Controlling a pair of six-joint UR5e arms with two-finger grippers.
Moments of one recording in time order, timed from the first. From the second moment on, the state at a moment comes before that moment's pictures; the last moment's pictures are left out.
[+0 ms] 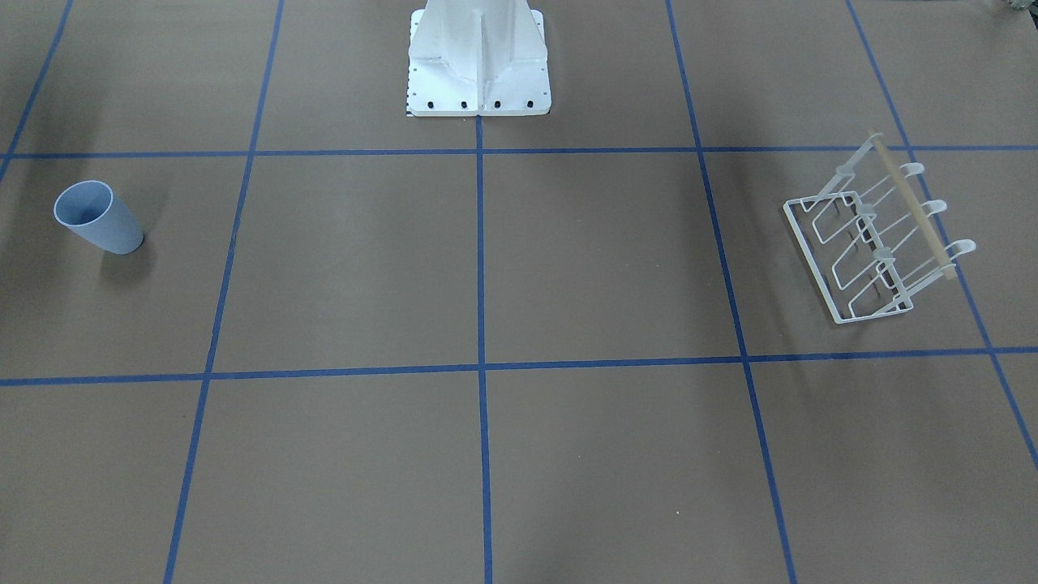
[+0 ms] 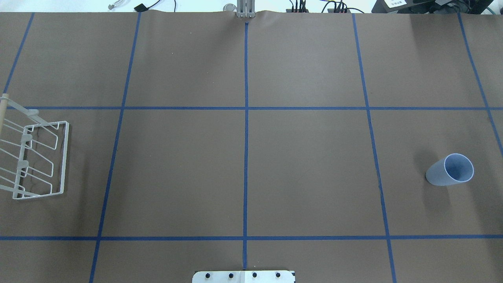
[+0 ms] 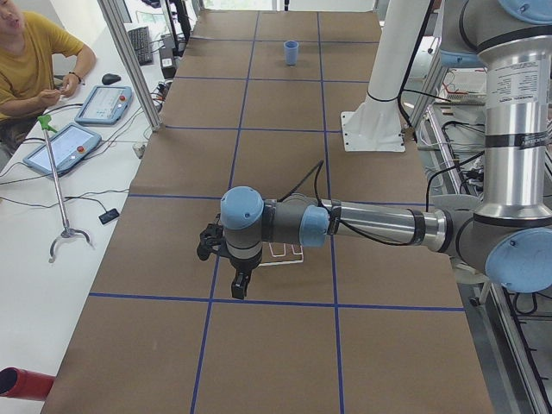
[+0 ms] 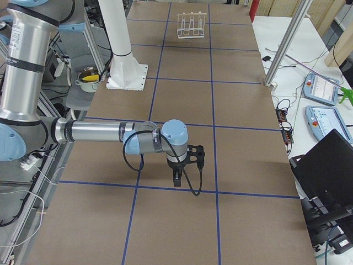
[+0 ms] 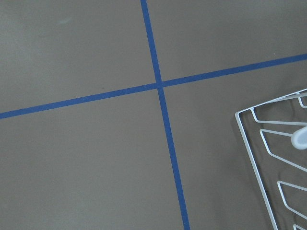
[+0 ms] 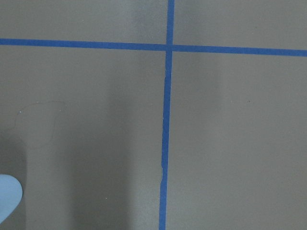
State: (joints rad) left arm -1.57 -1.48 -1.76 -1.55 -2.34 0.13; right arm 1.51 -1.83 1.84 -1.45 2.32 0.10
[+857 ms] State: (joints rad) left arm -1.57 -1.49 -1.79 -1.57 -2.34 0.13; right arm 1.51 -1.82 1.84 -1.43 2.33 0.10
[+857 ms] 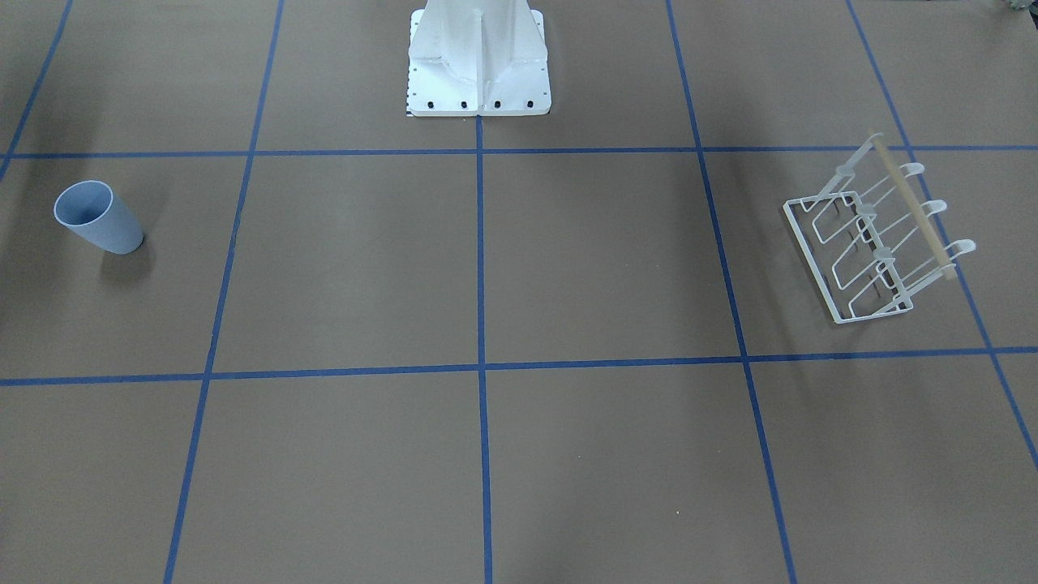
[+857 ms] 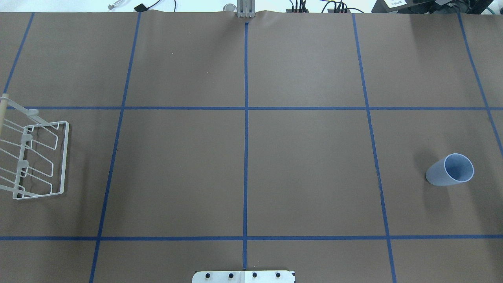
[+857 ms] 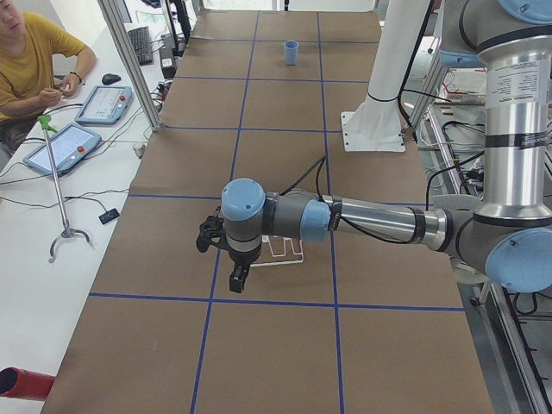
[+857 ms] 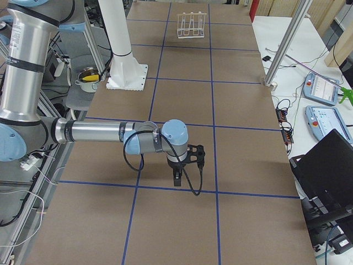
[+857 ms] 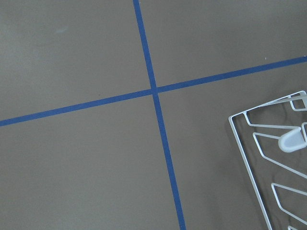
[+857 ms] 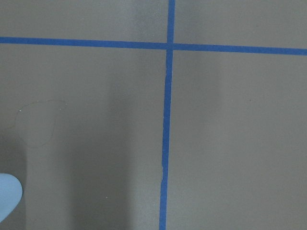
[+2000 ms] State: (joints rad) left arm -1.57 -1.51 -1.78 -1.89 -2.34 0.13; right arm 1.15 -1.68 1.91 -1.11 2.31 0.44
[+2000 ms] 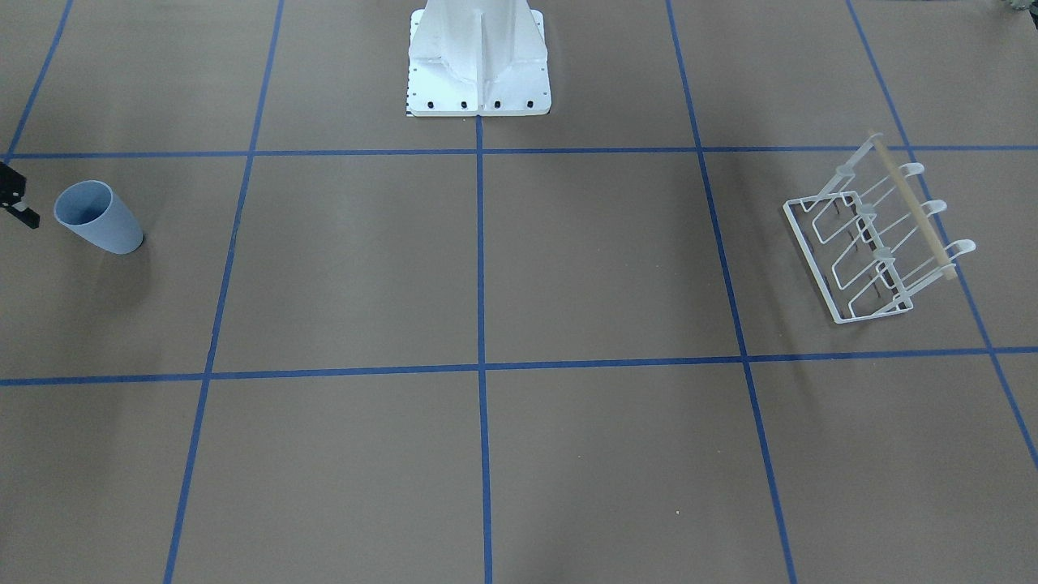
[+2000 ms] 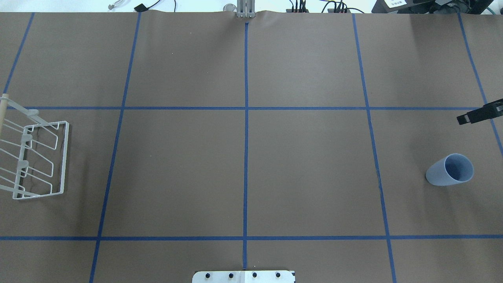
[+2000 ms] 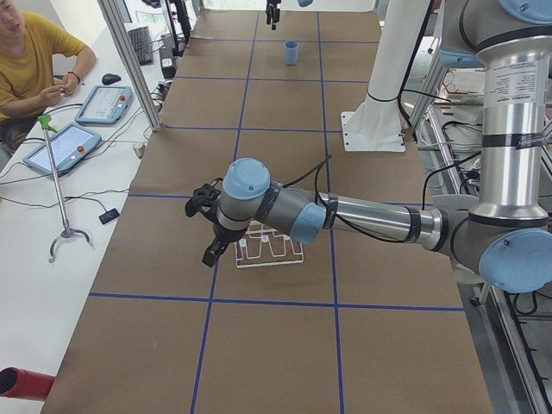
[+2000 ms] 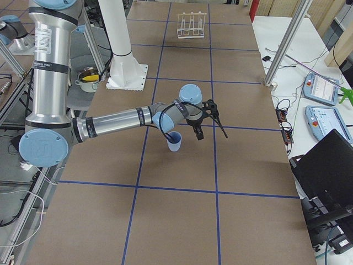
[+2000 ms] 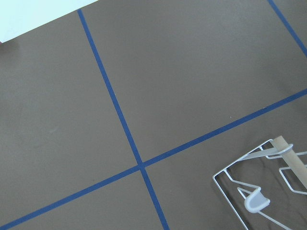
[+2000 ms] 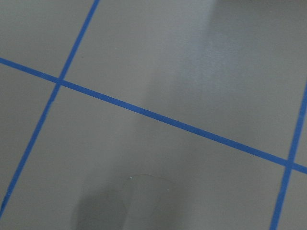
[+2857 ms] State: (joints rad) left arm -1.57 -1.51 -1.77 -1.92 -2.34 0.13; right arm 1.00 -1.89 1.88 -0.85 2.14 0.45
